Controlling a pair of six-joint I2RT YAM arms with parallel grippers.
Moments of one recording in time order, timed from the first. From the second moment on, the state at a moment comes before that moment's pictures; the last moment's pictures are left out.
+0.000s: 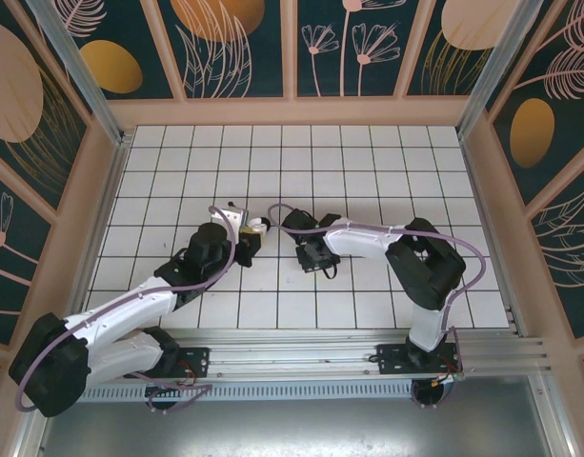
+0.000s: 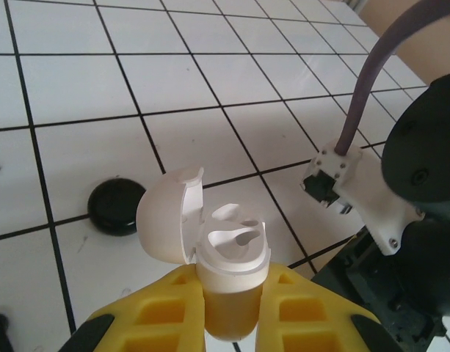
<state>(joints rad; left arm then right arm) -0.69 1.07 0.50 0.11 -0.02 -0.41 0.86 1.83 1.13 -0.69 0.14 0.58</state>
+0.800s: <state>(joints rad) -0.69 1.12 0.50 0.10 0.03 -0.40 0.81 1.41 0.87 -0.51 0.07 0.93</state>
